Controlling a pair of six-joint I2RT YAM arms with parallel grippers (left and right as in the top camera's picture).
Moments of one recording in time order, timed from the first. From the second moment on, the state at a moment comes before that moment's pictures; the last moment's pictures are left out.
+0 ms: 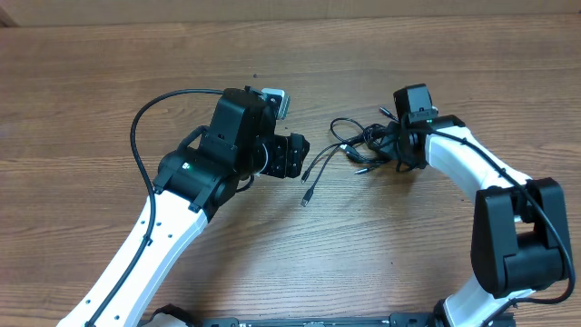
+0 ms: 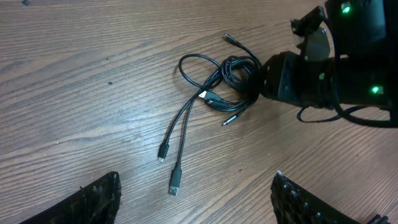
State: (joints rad) left arm -0.48 1.35 1.23 -0.71 0.21 -0.33; right arm 0.17 1.83 1.11 -0.53 0.08 0.61
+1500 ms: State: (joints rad) left arm -0.48 1.36 1.23 -0.71 0.18 -0.34; right arm 0.17 1.58 1.15 -0.48 -0.30 0.55
